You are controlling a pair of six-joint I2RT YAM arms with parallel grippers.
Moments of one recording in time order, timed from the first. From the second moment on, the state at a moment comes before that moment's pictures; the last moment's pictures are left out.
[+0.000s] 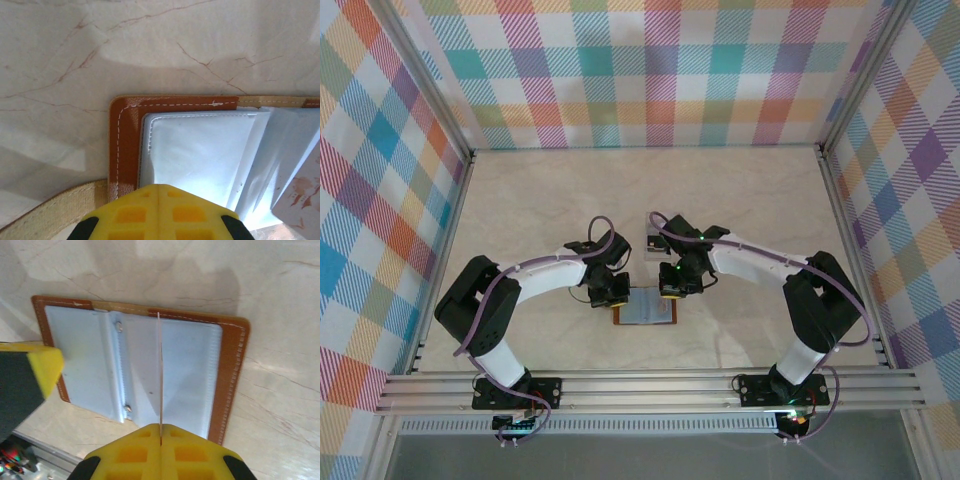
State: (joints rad) left arm -0.69 1.66 0.95 -0.61 0.23 -0.83; right arm 0.73 1.66 1.11 -0.78 -0.30 0.71
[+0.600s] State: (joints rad) left arm -0.69 1.57 0.98 -0.66 0.18 -0.81; right arm 0.72 1.58 1.24 -0.93 -0.17 0.40
